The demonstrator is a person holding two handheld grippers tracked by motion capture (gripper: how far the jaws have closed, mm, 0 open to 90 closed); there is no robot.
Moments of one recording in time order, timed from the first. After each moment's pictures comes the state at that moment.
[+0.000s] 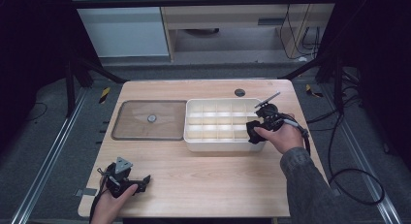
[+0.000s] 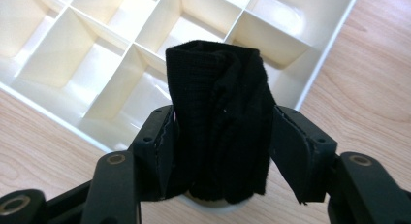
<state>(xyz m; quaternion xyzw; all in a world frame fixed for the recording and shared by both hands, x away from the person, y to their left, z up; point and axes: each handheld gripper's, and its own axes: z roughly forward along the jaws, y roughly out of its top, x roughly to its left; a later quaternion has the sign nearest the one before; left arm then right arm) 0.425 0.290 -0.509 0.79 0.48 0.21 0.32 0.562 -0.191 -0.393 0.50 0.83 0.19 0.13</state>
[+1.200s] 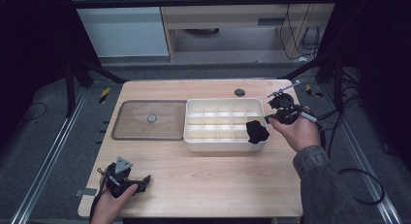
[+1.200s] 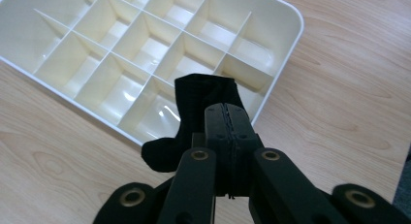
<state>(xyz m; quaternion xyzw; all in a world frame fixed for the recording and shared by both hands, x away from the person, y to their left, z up) 0.425 0.290 -0.509 0.79 0.48 0.21 0.32 0.540 -0.210 -0.337 0.49 0.82 0.25 0.15</state>
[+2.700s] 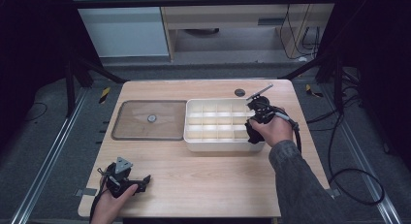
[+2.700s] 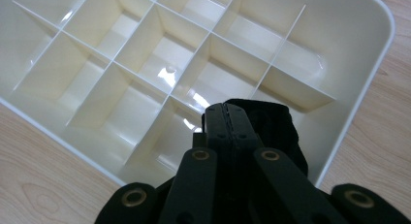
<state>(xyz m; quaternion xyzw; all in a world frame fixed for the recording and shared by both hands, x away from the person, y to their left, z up) 0.426 0.290 -0.509 0.79 0.48 0.21 0.32 0.578 -0.165 -0.381 0.49 0.83 0.23 0.12</state>
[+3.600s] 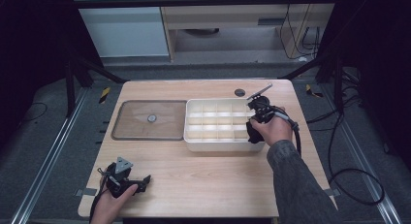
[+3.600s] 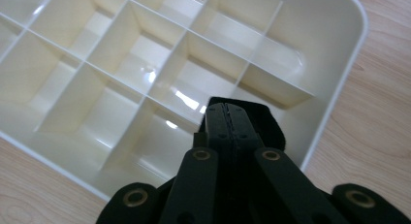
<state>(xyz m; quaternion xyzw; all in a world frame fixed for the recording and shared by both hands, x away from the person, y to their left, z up) 0.425 0.290 -0.509 0.79 0.48 0.21 0.32 0.581 -0.170 -0.384 0.50 0.82 0.21 0.14</state>
